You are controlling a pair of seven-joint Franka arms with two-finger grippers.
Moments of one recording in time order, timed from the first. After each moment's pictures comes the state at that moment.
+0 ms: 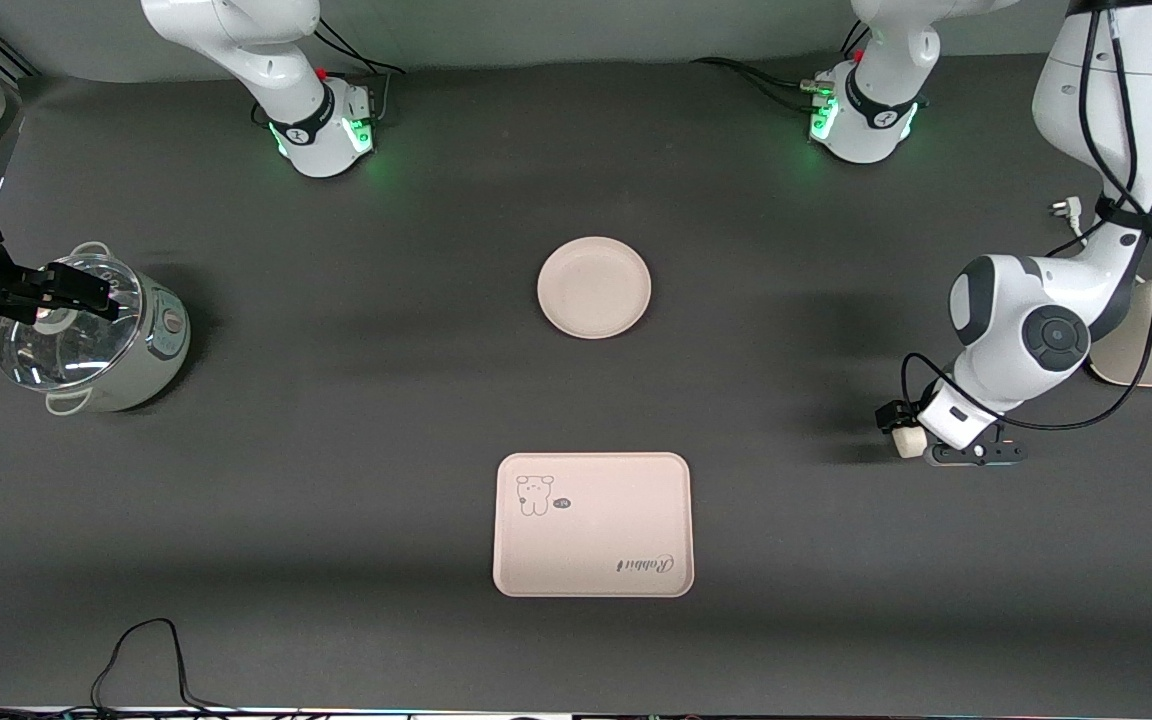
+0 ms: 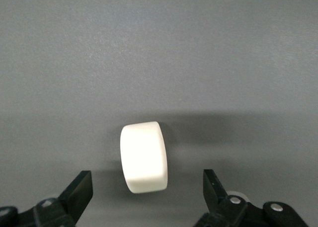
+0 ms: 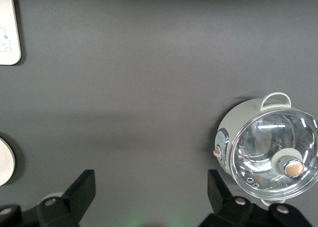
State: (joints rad) left arm 0.12 0.46 -0.14 -2.09 0.10 2.59 -0.12; right arm 0.00 0.07 -0.04 -1.56 -0.01 1.53 -0.05
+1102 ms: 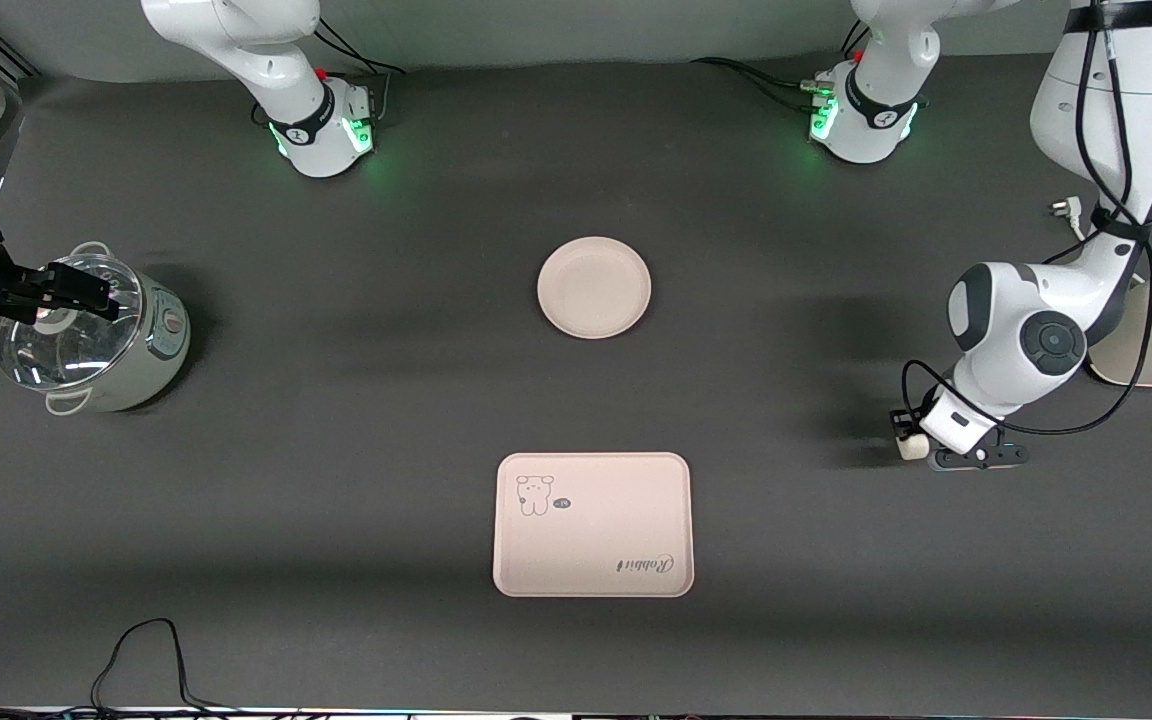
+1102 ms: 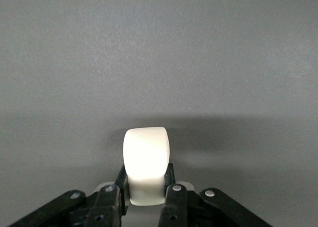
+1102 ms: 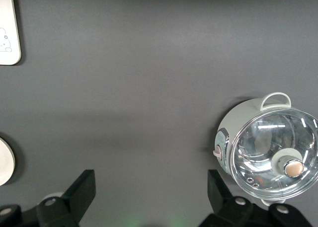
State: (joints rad) left arm 0.12 0.48 -0.13 -2.08 0.11 2.62 -0.14; right arm 0.00 0.07 -0.04 -1.56 -0.01 1.53 -0.05
